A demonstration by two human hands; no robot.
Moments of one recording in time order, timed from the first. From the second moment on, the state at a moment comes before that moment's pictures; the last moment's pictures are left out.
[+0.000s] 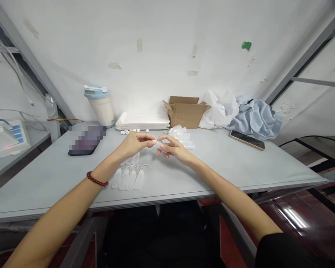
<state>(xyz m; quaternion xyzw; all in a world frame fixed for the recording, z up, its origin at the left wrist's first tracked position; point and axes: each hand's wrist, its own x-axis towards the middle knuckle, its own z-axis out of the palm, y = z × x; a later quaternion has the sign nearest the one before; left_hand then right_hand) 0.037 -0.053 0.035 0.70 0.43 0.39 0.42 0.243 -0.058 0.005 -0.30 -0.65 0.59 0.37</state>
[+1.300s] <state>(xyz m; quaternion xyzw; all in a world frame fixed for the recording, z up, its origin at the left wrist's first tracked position) 0.043 -0.056 0.031 0.68 0.39 0.39 0.48 0.244 -0.060 0.007 -0.32 -0.55 0.69 0.34</state>
